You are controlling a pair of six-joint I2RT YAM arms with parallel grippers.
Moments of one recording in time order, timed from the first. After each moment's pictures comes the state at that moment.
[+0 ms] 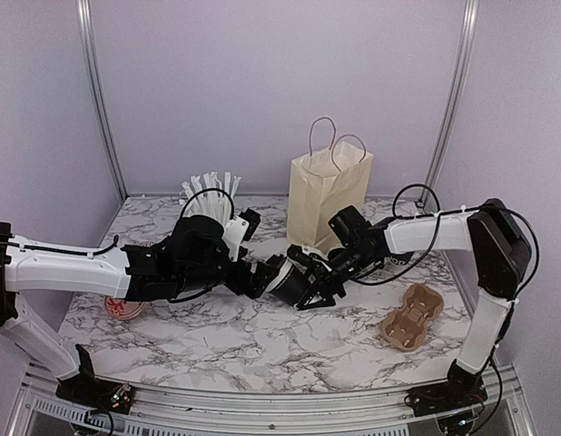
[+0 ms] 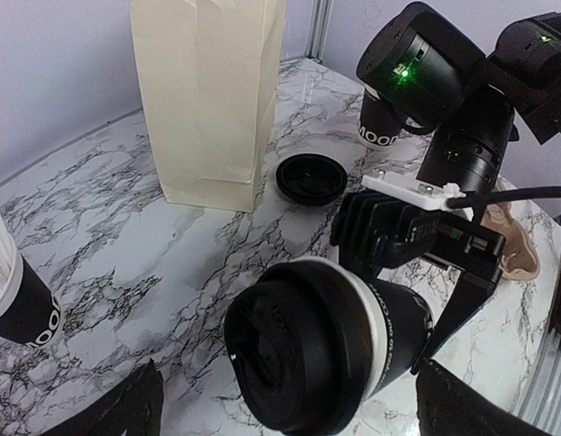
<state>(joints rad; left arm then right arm) -1.03 1.47 0.93 0.07 -0.19 -0.23 0.63 1.83 1.16 -0.46 -0.86 -0.55</state>
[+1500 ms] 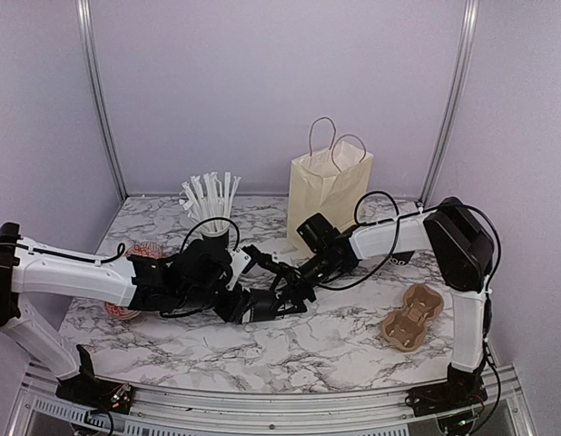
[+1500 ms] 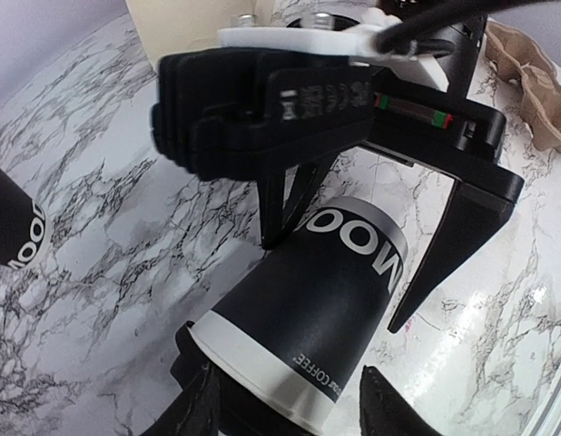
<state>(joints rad) -1.06 1.51 0.87 -0.12 -0.19 -0.18 0.74 2.06 1.33 -0.33 -0.86 -0.52</state>
